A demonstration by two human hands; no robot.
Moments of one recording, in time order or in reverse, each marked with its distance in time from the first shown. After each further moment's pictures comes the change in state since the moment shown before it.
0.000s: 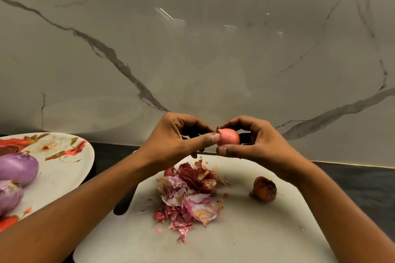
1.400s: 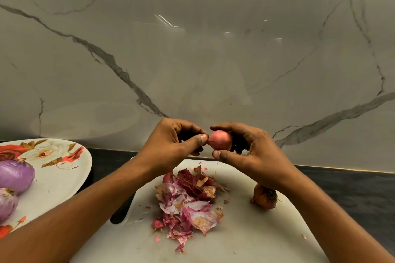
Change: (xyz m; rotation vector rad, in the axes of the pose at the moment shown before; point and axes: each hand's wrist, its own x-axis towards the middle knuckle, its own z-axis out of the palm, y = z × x) left_hand 0.001 -0.005 -0.002 0.142 0.089 -0.092; right_hand 0.002 0.013 0.012 -0.343 0.110 -0.190
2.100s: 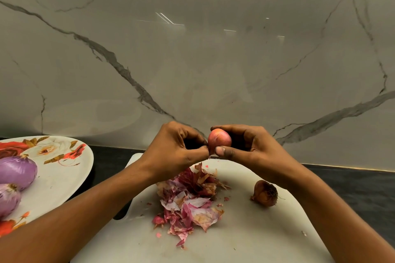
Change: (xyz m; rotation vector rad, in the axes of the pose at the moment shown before) left_hand -0.007 -0.001 0.004 0.099 -0.091 0.127; right_hand 0.000 -0.005 -0.005 0.366 -0.135 0.103
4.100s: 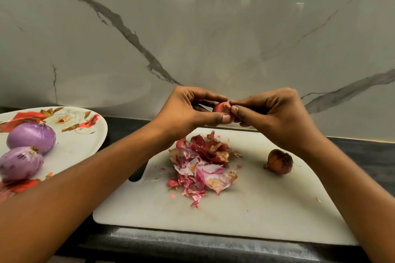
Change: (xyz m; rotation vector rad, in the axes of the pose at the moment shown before) left_hand 0.003 0.005 0.002 -0.301 0.043 -0.228; right_hand 0.002 0.002 0.002 -0.271 0.225 -0.214
